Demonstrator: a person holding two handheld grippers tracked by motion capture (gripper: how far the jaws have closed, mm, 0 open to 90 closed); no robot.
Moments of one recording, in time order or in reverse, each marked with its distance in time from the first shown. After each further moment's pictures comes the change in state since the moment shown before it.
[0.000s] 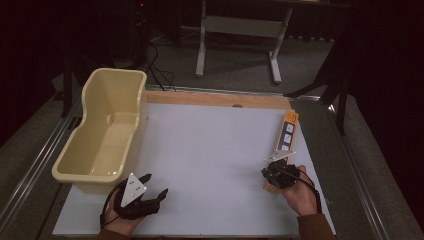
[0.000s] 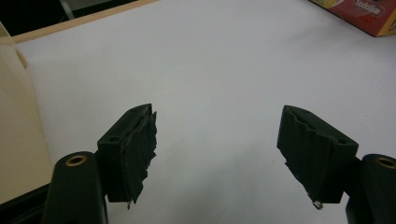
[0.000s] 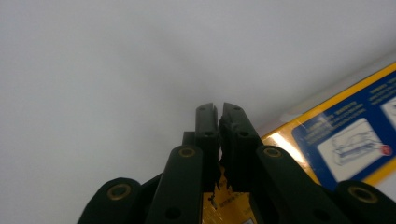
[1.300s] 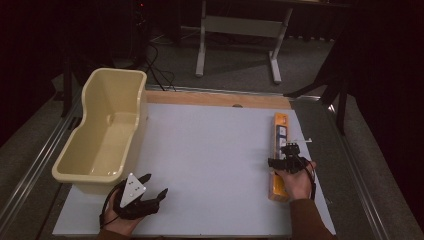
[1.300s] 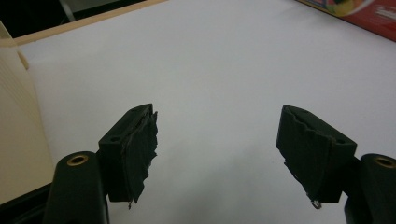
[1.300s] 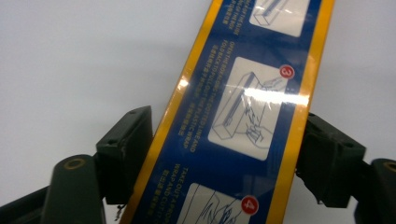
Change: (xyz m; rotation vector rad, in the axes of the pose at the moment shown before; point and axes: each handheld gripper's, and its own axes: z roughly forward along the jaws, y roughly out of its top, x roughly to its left) left arm 0.000 0.000 -0.001 -0.006 0.000 -0.004; right arm -0.060 -0.007 0.037 0.013 -0.170 0.517
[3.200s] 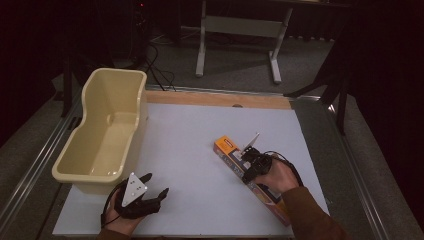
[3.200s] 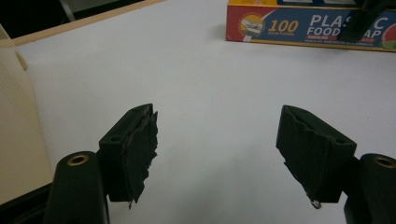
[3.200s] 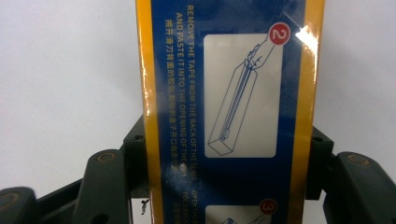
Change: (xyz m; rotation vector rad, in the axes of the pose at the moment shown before) left arm 0.000 0.001 0.002 0.005 0.003 0.006; right arm 0.100 0.022 0.005 0.486 0.176 -0.491
